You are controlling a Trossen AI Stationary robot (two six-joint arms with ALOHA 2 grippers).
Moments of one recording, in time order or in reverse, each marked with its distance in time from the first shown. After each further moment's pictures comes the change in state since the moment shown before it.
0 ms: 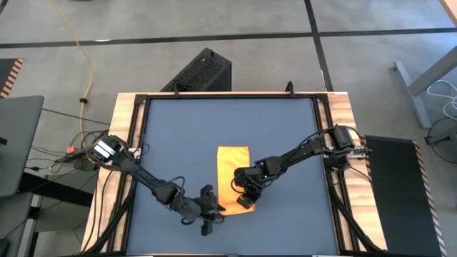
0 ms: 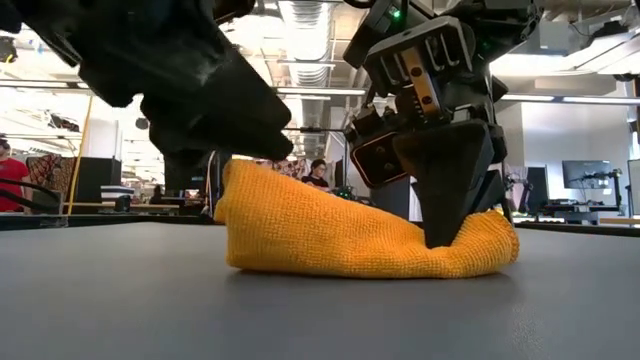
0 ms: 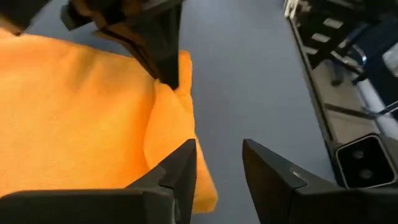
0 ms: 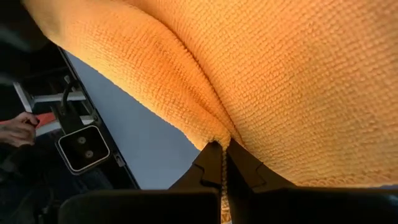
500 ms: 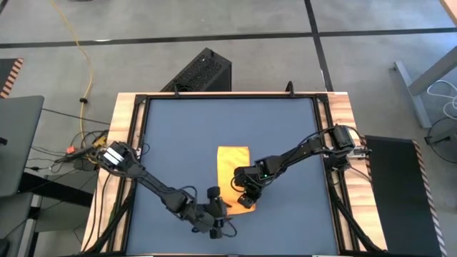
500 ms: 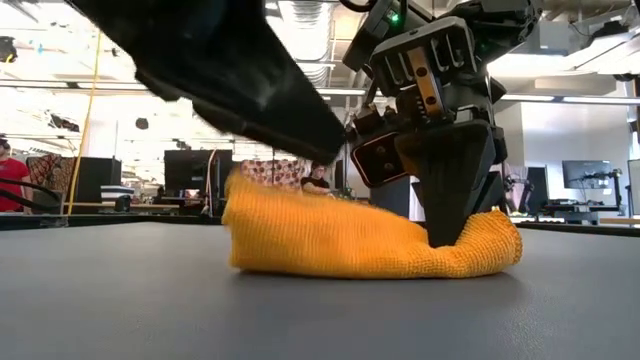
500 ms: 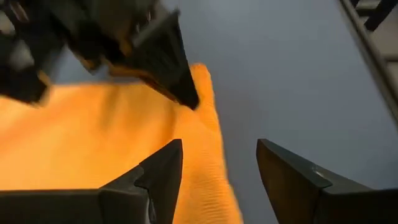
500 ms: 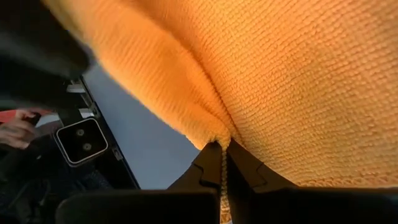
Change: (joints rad) left arm -0.017 0.106 0.240 -0.284 -0.138 0.201; right arm -0.002 0.000 0.000 -0.010 -0.023 -0.042
